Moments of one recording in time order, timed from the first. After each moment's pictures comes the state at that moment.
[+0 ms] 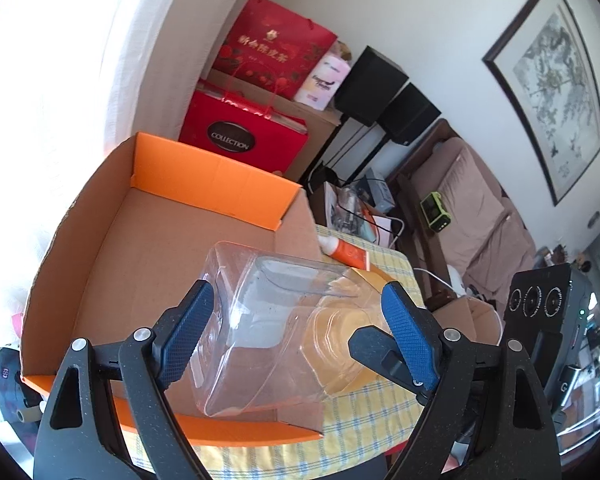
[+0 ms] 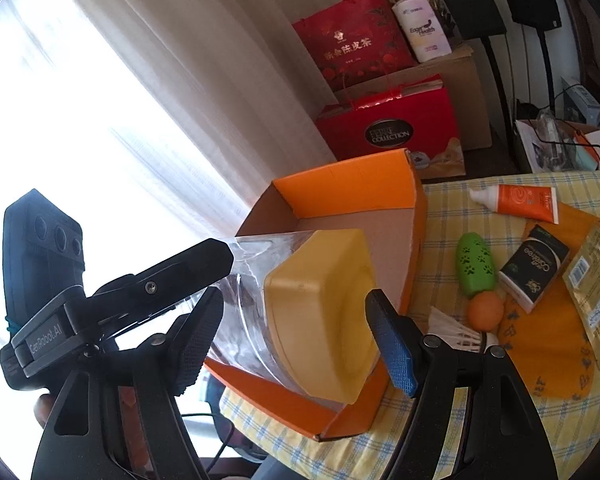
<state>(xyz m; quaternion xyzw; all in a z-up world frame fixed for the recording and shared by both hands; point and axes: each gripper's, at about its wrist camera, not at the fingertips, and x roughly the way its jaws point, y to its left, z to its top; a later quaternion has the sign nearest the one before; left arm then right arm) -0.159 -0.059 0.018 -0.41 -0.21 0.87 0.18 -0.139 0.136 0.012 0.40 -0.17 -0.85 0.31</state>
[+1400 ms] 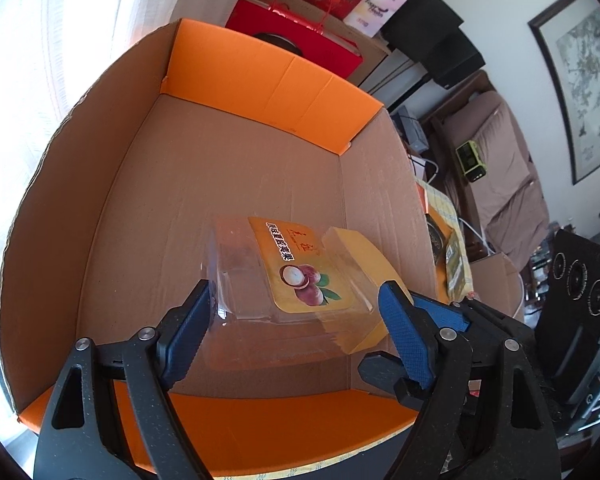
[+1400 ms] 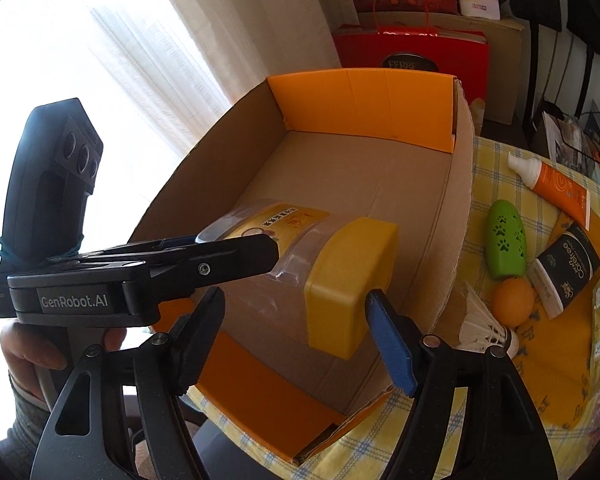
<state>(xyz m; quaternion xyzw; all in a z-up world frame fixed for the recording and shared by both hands) -0.188 -0.089 -0.069 -0.53 -0.20 0.81 0.18 -0.147 0.078 -0.042 0.50 -0.02 -0.81 0.31</state>
